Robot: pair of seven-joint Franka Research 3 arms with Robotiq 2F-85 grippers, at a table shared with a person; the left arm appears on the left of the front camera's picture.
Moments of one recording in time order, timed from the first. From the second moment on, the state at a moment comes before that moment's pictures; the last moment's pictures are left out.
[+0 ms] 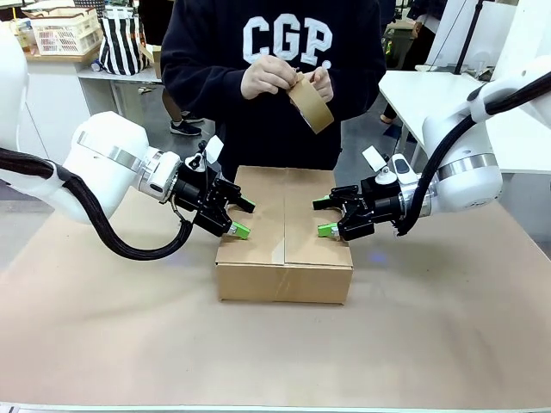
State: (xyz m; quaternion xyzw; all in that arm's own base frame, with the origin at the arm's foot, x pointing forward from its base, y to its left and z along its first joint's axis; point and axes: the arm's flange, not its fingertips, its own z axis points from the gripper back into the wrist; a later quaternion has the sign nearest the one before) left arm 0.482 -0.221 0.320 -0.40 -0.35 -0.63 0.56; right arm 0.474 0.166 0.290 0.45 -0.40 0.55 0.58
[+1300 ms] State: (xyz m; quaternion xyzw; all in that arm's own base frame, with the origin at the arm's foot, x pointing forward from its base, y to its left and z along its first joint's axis) left arm 0.482 -0.221 0.320 -0.40 -0.35 -0.63 0.56; right arm 0.474 0.166 0.290 0.45 -0.40 0.55 0.58
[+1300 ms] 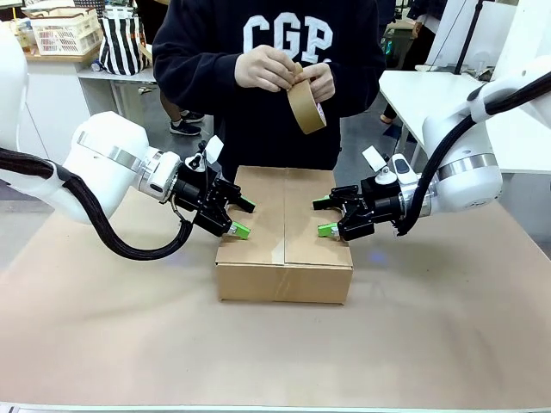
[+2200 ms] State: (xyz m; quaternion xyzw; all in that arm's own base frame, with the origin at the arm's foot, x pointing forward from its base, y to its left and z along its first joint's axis) left arm 0.482 -0.221 0.320 -0.40 -0.35 -0.63 0.56; right arm 0.474 0.166 0.290 0.45 -0.40 0.55 0.58
